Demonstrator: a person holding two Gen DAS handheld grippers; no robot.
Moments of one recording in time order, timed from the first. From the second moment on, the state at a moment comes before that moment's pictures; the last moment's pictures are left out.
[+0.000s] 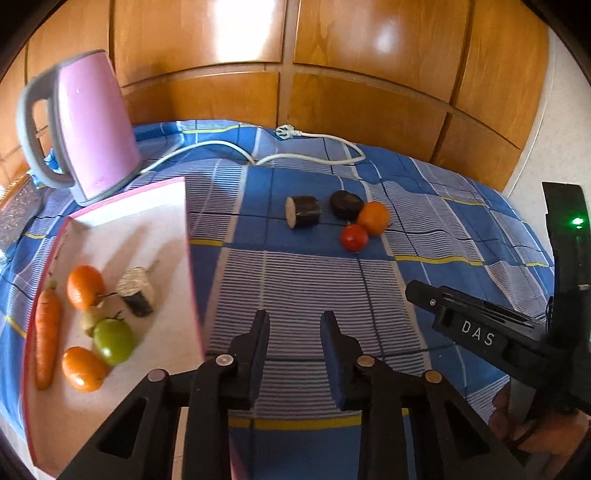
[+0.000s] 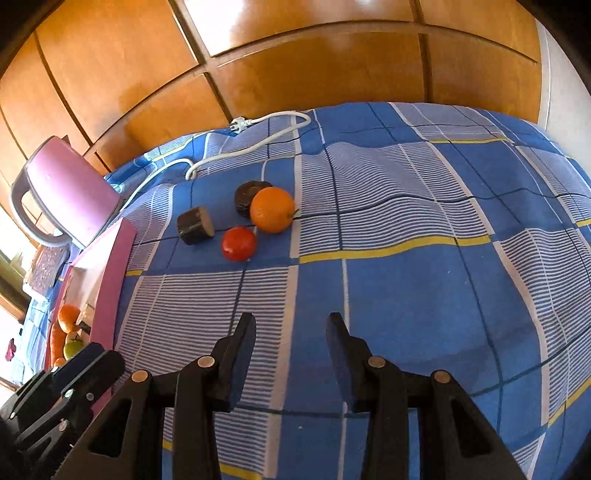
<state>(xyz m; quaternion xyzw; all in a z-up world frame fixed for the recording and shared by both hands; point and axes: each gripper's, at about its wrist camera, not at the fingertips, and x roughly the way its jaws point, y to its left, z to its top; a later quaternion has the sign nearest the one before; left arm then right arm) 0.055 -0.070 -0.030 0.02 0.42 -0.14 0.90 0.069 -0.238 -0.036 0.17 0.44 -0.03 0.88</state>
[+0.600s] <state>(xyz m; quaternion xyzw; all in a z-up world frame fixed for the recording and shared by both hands) 0.092 -0.097 -0.045 -0.01 0.44 -0.16 0.89 0.128 -0.252 -0.023 0.18 0.42 0.01 0.89</state>
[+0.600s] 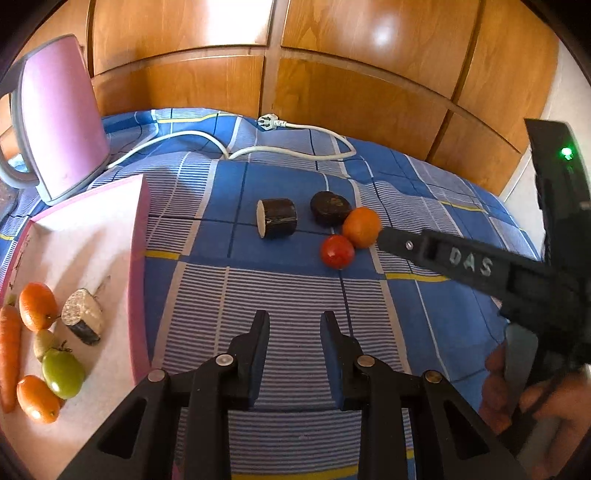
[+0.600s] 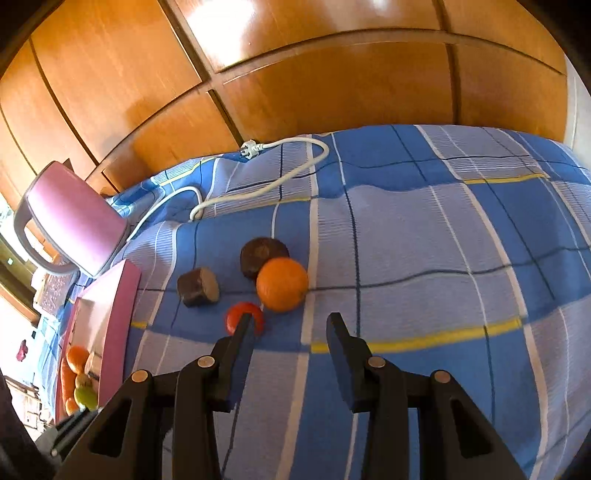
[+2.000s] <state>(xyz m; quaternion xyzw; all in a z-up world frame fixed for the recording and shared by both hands) 0.157 -0.160 -0.055 -0.01 0.45 -0.17 0.88 0.118 -0.308 -0.040 0.16 0.40 -0.06 0.90</state>
